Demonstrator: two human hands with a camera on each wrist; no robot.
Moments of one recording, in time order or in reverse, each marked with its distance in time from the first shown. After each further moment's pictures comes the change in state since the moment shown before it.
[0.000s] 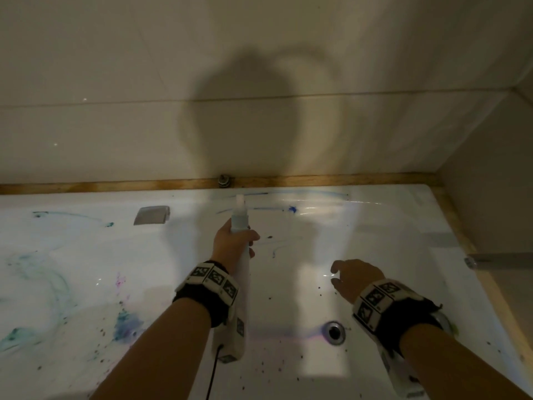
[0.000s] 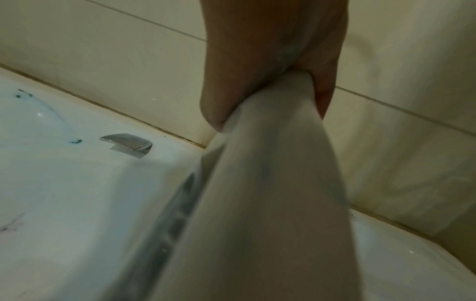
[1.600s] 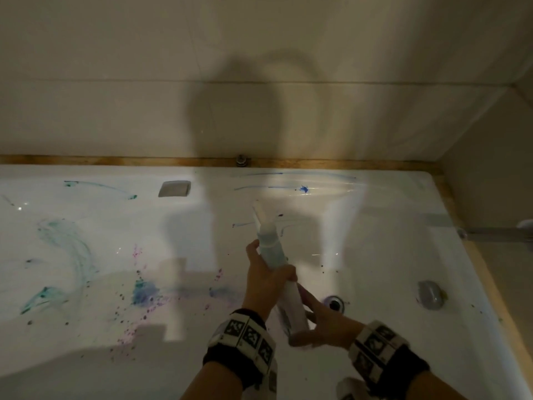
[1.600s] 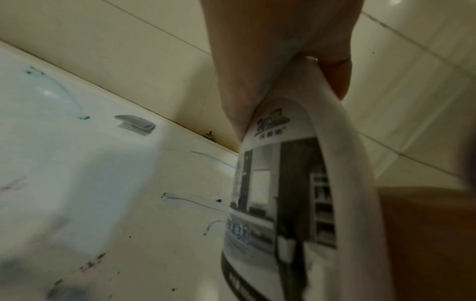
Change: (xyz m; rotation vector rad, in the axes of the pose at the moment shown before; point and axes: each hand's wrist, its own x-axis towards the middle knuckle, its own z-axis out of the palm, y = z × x) left_hand -0.149 -0.049 -0.003 -0.044 -0.024 0.060; right_hand -0.109 -0.073 0.075 0.973 -0.560 -0.298
